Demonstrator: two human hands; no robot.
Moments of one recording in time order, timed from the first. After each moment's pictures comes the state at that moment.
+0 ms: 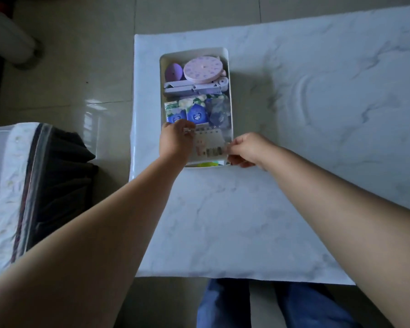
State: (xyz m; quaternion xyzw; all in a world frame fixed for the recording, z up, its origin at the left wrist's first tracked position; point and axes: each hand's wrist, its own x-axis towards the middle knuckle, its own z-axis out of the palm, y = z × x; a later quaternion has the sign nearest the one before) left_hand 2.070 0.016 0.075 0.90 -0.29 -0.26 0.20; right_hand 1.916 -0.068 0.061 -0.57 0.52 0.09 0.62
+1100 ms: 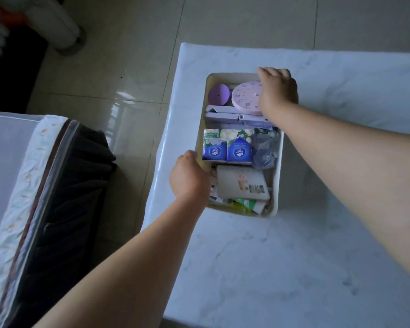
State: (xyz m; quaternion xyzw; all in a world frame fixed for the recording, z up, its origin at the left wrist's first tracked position) left_hand 2.109 0.019 0.043 0.96 -0.14 -0.20 0.14; right_hand 2.081 -0.223 0.026 -0.90 0.42 -0.01 0.14
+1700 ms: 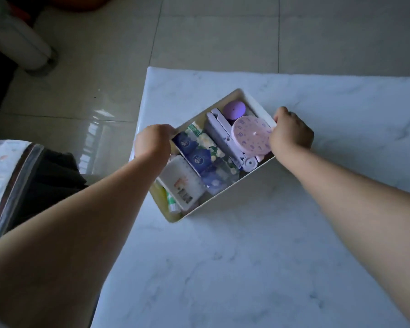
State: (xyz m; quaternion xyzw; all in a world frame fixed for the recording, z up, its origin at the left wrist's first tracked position) left_hand 2.181 -0.070 0.055 0.93 -0.31 -0.18 0.07; right_hand 1.976 -0.251 0.018 -0.80 0.58 0.00 0.13
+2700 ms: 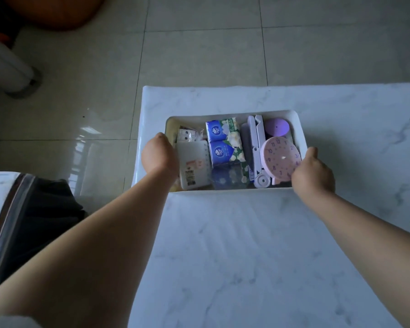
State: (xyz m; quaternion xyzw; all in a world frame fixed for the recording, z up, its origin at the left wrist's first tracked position) left_hand 2.215 -0.094 0.020 0.96 -0.25 -0.12 0.10; right_hand 1.935 -0.211 0.015 -0.72 0.67 0.04 0.16
